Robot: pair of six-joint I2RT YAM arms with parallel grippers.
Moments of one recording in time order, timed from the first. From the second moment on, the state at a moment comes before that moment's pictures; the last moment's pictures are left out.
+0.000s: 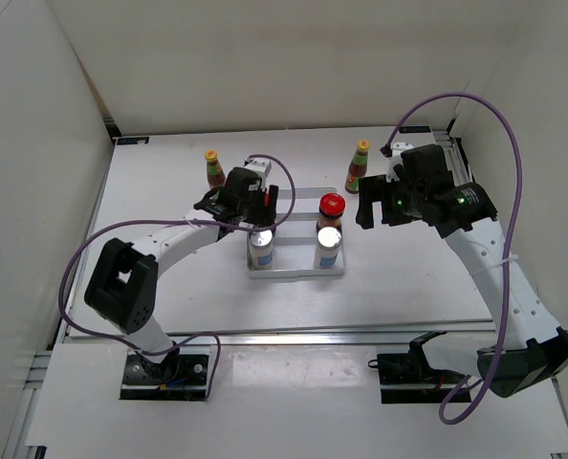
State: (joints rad) left arm -0.55 1.63 1.12 -0.16 -0.09 -0.21; right arm 0.41 1.22 1.44 -1.04 -0.07 0.15
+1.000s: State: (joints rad) left arm -0.50 0.94 0.73 -0.18 -0.56 -0.08; right arm 0.17 1.58 1.67 -0.83 -0.15 0.21
